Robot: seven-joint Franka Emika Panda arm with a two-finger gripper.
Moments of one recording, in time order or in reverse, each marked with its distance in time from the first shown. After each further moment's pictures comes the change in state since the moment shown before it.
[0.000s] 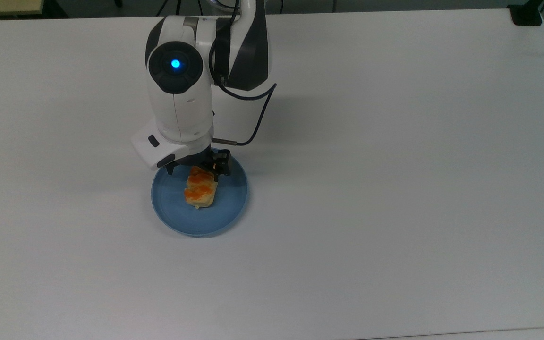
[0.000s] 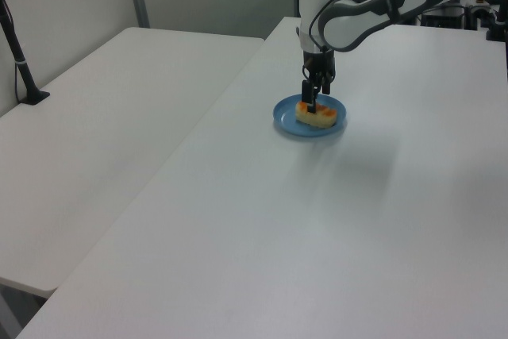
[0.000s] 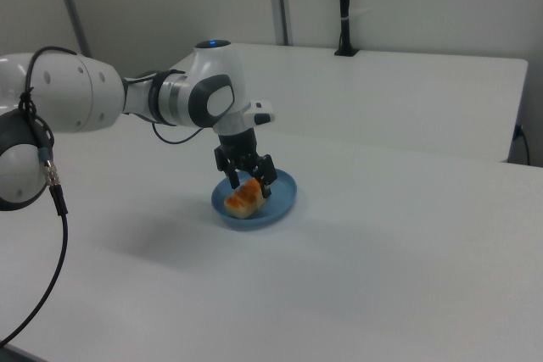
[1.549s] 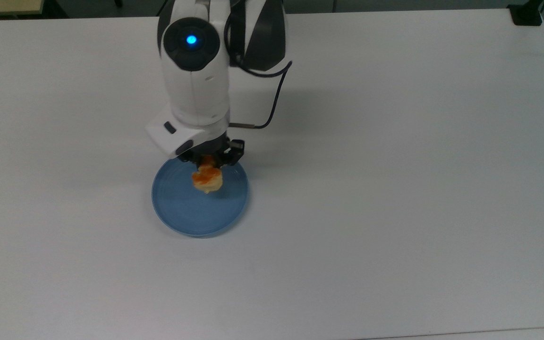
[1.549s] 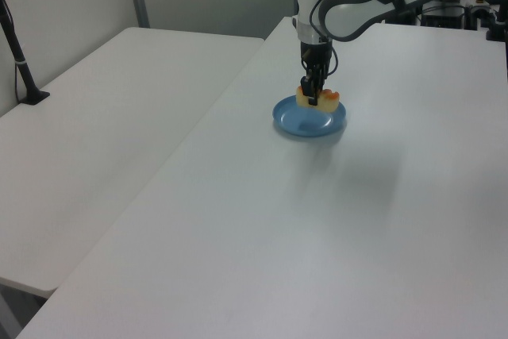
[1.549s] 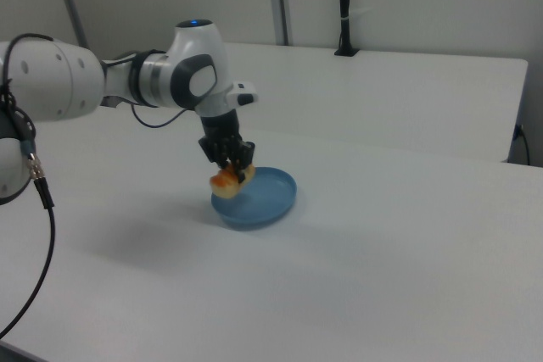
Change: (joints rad) arm 0.017 -0.069 0.039 -0.005 0.000 -0.052 -0.039
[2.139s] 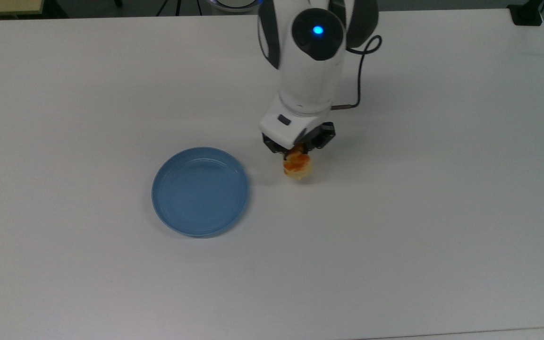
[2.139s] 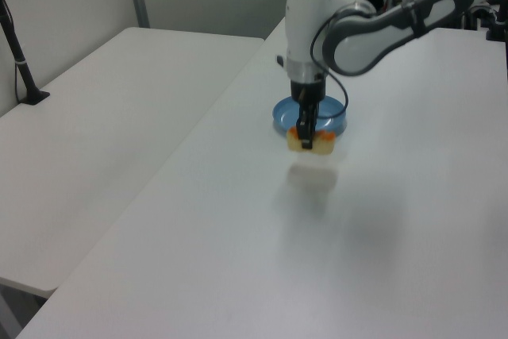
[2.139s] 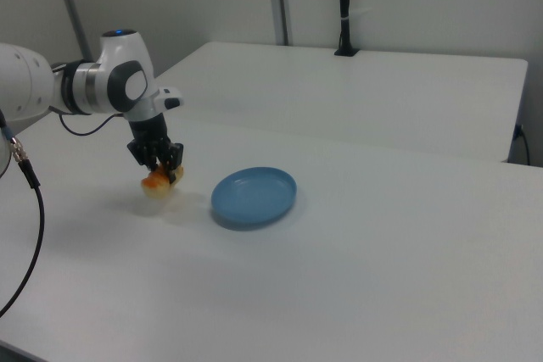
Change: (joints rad) arm 0.178 -0.023 0.084 -0.087 -0.011 0.044 0.092
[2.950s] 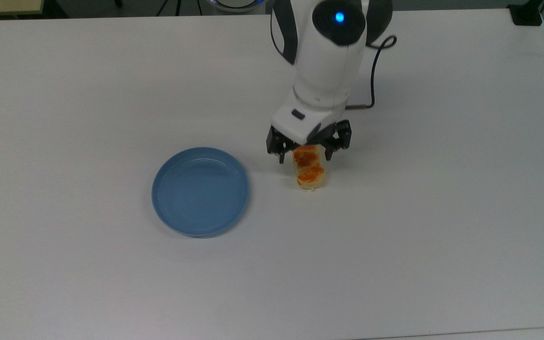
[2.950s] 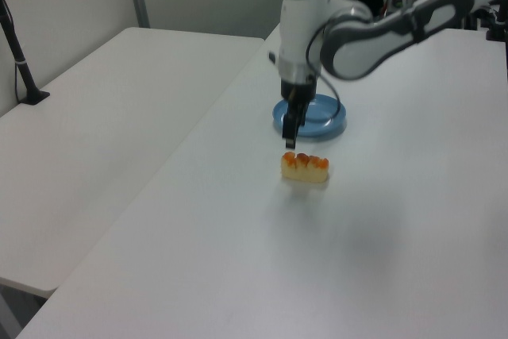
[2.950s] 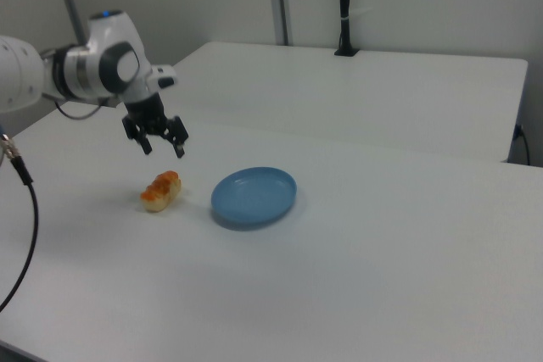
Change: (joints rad) arm 0.023 -0.017 -0.013 0.055 -0.041 0.006 0.051
